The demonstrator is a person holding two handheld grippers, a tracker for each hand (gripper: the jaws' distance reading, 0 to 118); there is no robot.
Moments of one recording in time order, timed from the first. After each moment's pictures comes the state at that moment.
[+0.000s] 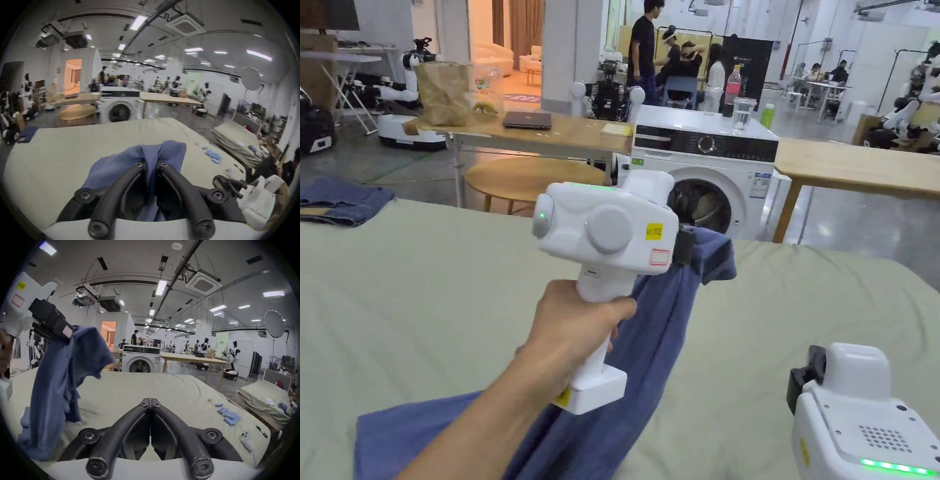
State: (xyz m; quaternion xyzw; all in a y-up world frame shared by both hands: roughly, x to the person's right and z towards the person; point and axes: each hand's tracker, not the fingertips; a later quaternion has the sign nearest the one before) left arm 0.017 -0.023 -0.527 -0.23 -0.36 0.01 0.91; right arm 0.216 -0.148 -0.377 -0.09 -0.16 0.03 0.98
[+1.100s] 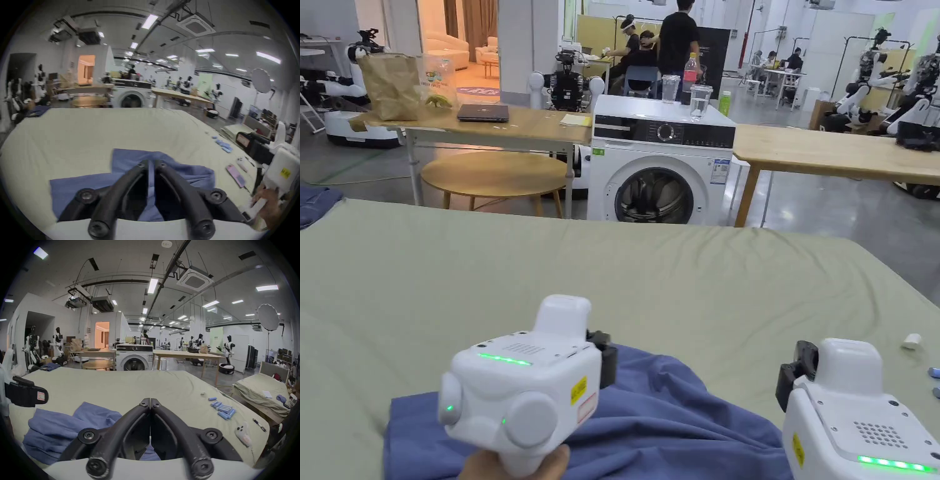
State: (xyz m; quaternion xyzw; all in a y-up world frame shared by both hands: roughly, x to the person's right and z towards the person) left arm -0.043 -0.140 -0.436 -0.22 -0.23 0.03 0.95; right arm 0.222 -0.149 -0.359 -0.09 -0.16 0.01 0.98
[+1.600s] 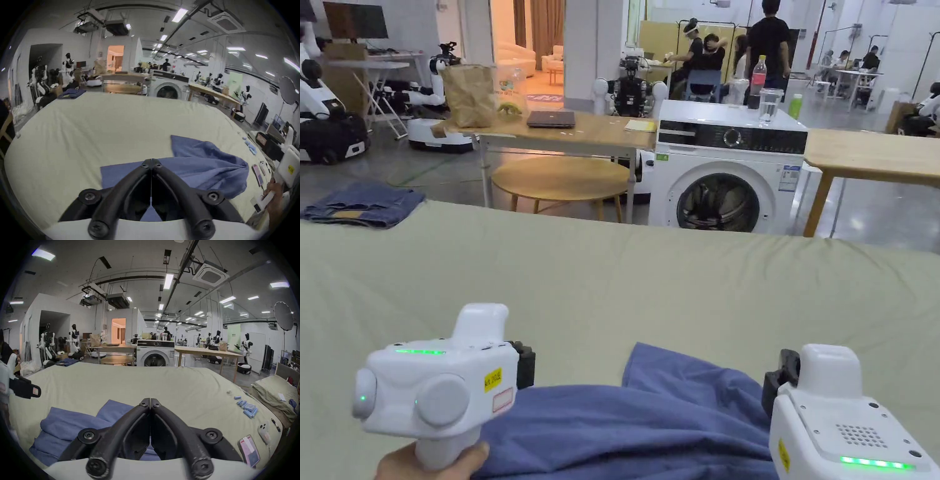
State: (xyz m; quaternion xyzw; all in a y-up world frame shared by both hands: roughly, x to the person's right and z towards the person) left arm -0.187 -0.152 -0.472 -0.30 -0.12 0.05 0.94; right arm 0.160 -0.165 -0.403 -0.12 -0.08 0.00 0.99
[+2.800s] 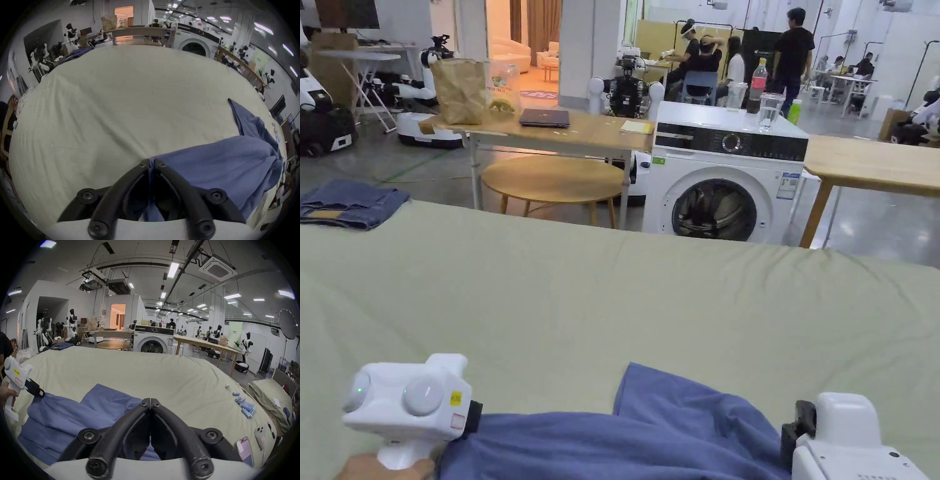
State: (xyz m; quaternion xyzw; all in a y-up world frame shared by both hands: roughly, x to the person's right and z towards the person) left arm -0.235 -0.248 -0.581 -0.47 -0.06 0.03 0.88; right arm 0.188 -0.184 -0.437 -0.18 -0.09 0.03 0.98
